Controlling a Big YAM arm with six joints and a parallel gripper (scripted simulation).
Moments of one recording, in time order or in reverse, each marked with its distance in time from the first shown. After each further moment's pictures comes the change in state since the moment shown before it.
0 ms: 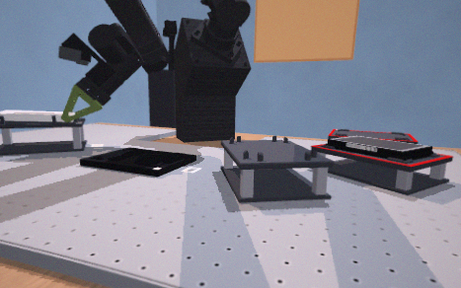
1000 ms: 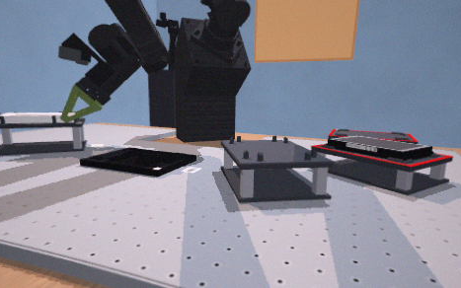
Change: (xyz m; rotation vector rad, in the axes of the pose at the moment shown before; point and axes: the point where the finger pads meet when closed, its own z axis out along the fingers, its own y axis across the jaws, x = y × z) arm -0.001 0.000 0.000 0.002 -0.003 0.000
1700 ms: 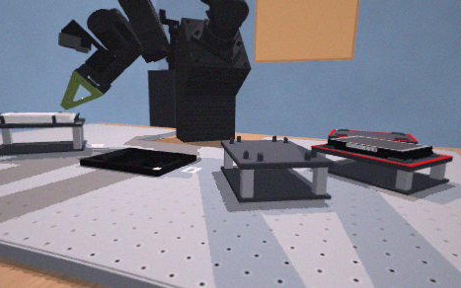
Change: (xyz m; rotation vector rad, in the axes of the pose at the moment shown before) arm -0.016 0.000 -0.021 -0.004 0.007 0.019
